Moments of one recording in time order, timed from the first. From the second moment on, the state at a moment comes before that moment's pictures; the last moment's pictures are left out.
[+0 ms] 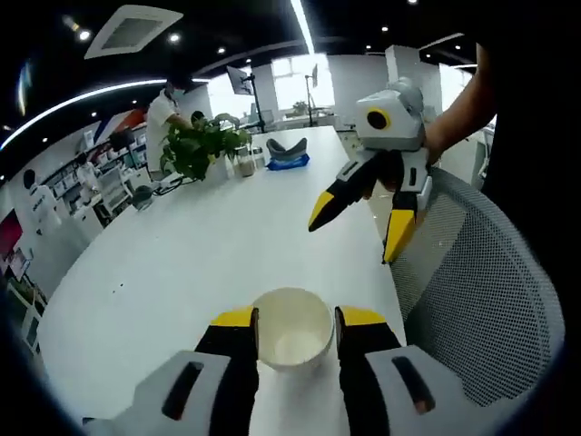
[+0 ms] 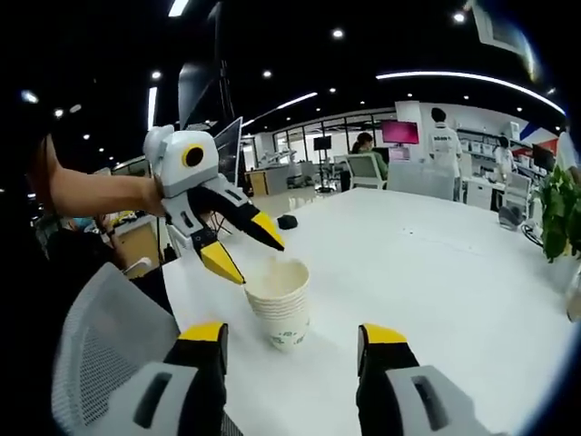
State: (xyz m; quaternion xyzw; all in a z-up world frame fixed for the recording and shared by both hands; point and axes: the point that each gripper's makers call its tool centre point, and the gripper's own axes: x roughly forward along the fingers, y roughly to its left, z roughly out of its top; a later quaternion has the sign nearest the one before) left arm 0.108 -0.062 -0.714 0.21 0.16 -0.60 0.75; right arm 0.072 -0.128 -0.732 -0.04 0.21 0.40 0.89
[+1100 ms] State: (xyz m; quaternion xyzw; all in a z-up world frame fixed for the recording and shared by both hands) left arm 0.119 -0.052 -0.790 0.15 0.20 -0.54 0.80; right arm 0.110 -0.075 -0.754 -0.08 0.20 0.42 0.88
